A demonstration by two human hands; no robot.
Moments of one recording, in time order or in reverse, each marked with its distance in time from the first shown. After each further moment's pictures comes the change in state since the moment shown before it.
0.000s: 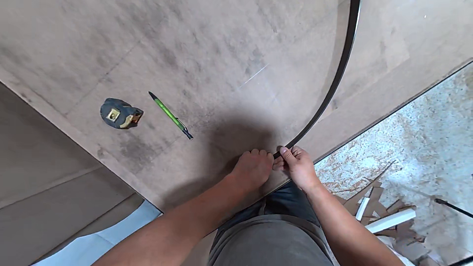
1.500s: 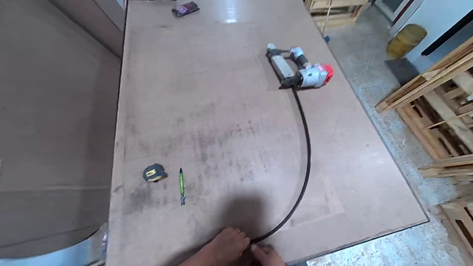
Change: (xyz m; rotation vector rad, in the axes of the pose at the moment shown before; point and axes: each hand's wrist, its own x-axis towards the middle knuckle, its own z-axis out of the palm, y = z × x) left_hand 0.041 0.025 -0.032 -0.123 0.176 -0.018; right_hand 0.020 -0.068 -0.086 -0.396 -0.471 0.203
